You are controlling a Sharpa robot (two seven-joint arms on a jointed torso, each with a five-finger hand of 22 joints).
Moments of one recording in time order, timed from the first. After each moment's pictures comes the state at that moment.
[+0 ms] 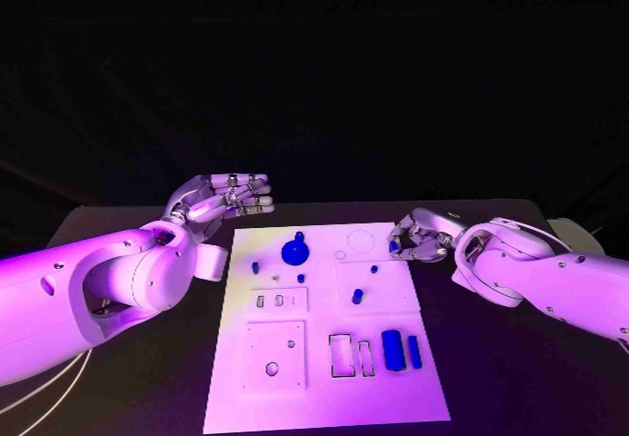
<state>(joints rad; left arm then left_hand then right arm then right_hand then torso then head) 1.29 -0.99 -0.02 1.72 0.01 -0.42 0.39 1.39 -0.09 0.39 0.10 0.23 0.94 0.23 0.09 0.07 1.04 0.17 0.08 0.07 1.03 0.14 0.17 0.12 0.17 0.82 0.28 0.29 0.10 1.28 -0.87 -0.11 1.42 -1.32 -0.31 -0.06 1.39 -0.11 0.21 0.09 0.33 1.01 0.14 0.07 0.16 1.46 0.07 1.45 1.31 1.46 -0.01 1.56 1.31 0.04 1.46 0.10 1.43 1.31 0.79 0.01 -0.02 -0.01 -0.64</state>
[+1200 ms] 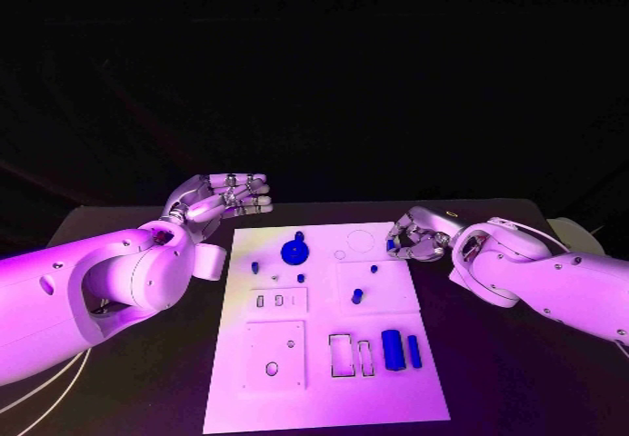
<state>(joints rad) 1.29 -0.99 -0.02 1.71 0.01 -0.42 0.39 1.39 -0.09 0.39 0.10 0.23 0.94 0.23 0.09 0.07 1.04 0.17 0.08 0.07 1.03 0.14 0.17 0.12 0.17 0.82 0.28 0.29 0.10 1.28 -0.86 -0.11 1.43 -1.34 -0.34 -0.08 1.37 -0.08 0.24 0.08 0.32 1.09 0.12 0.11 0.17 1.47 0.05 1.47 1.31 1.47 -0.02 1.56 1.31 0.04 1.47 0.09 1.45 1.31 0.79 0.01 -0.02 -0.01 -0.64</state>
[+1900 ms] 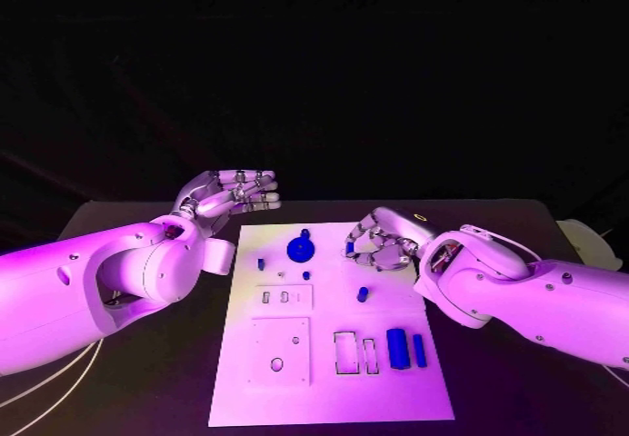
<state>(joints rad) 1.29 -0.97 -0.02 1.70 0.01 -0.42 0.39 1.39 -0.09 0.39 0.10 0.23 0.94 0.23 0.09 0.07 1.04 0.17 0.08 0.07 1.03 0.14 0.17 0.13 0.17 0.82 0.28 0.29 0.10 1.29 -0.81 -0.11 1.68 -1.38 -0.44 -0.20 1.34 -0.07 0.24 0.09 0.33 1.11 0.11 0.12 0.18 1.46 0.04 1.47 1.31 1.47 -0.03 1.57 1.31 0.04 1.47 0.09 1.47 1.31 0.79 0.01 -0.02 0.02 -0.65</state>
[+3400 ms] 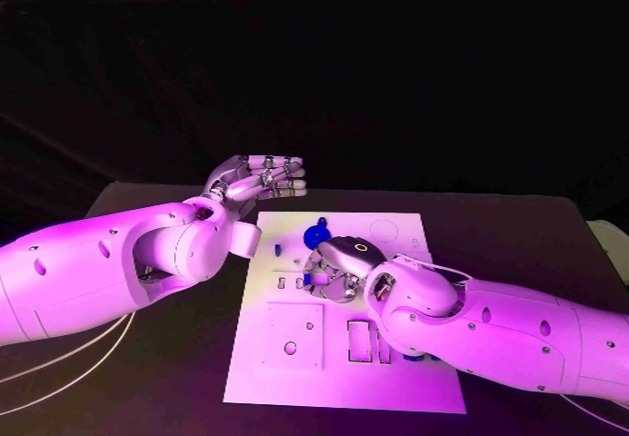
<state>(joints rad) 1.29 -0.94 -0.02 1.69 0.01 -0.42 0.38 1.39 -0.09 0.39 0.10 0.23 0.94 0.23 0.09 0.07 1.04 0.17 0.08 0.07 1.03 0.14 0.16 0.12 0.17 0.81 0.28 0.29 0.10 1.18 -0.54 -0.14 1.59 -1.60 -0.38 -0.31 1.33 -0.07 0.24 0.09 0.34 1.10 0.11 0.12 0.18 1.47 0.03 1.47 1.31 1.46 -0.03 1.56 1.31 0.04 1.47 0.08 1.47 1.31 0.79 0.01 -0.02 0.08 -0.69</state>
